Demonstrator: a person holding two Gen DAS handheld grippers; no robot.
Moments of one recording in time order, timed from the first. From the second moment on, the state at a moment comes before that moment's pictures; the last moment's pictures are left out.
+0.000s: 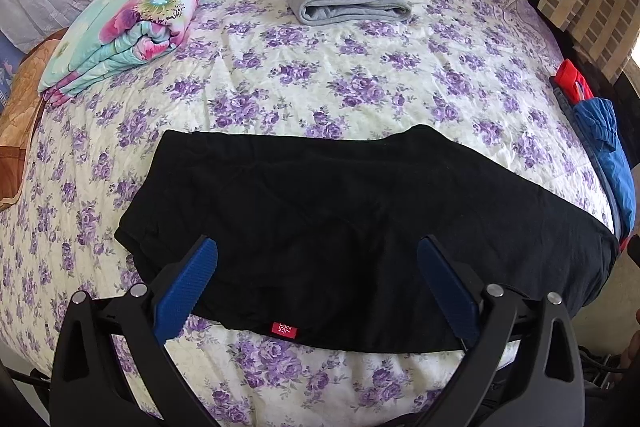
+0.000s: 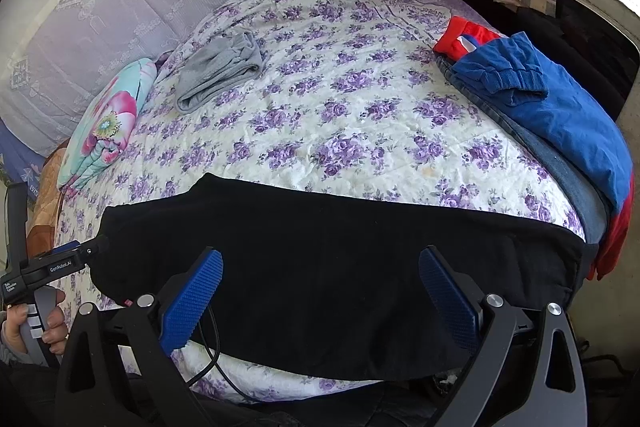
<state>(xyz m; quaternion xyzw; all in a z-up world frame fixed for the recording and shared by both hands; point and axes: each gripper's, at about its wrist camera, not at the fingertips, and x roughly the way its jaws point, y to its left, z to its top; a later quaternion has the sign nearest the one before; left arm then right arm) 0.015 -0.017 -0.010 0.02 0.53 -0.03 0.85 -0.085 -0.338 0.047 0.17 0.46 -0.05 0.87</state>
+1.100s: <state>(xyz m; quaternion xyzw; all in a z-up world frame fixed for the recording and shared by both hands) 0.016 -0.018 -0.010 0.02 0.53 -0.03 0.85 -0.087 -0.341 0.045 0.17 0.46 -0.05 0.87</state>
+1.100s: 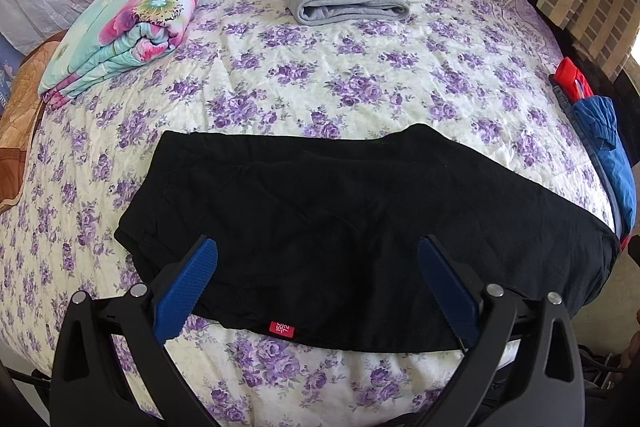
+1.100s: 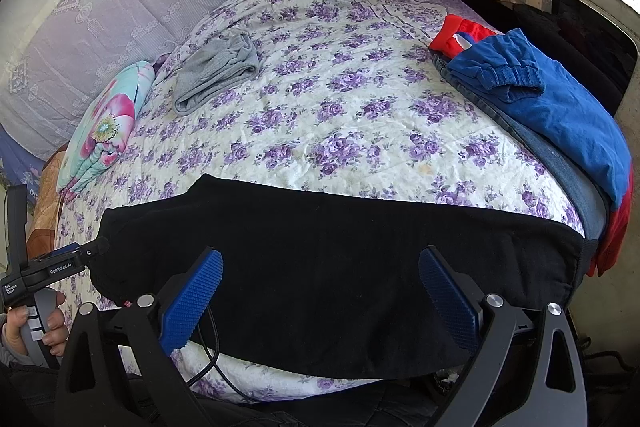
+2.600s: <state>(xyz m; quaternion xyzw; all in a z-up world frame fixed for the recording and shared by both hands) 0.021 0.076 -0.051 -0.05 0.57 0.02 0.82 -0.129 -0.376 0.008 0.28 0.47 -0.11 0.83</state>
